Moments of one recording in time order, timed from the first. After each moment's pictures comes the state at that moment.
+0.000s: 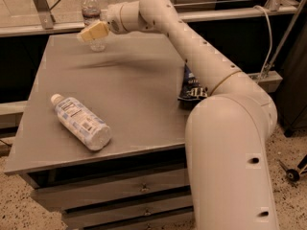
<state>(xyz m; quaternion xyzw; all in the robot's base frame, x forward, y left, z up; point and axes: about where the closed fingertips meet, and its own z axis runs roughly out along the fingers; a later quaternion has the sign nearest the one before) 0.837 0.173 0.934 -0.45 0.65 0.27 0.55</state>
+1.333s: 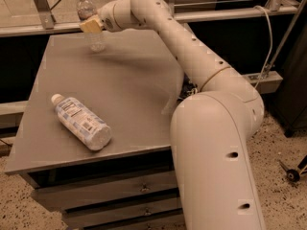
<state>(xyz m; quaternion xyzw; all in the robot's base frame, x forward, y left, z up) 0.855 0.185 0.933 -0.45 0.66 0.24 0.54</state>
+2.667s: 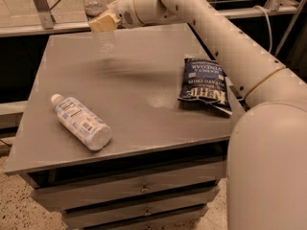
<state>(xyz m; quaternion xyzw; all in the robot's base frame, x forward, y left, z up) 0.762 0.132 0.976 -0.49 0.64 0.27 0.52</state>
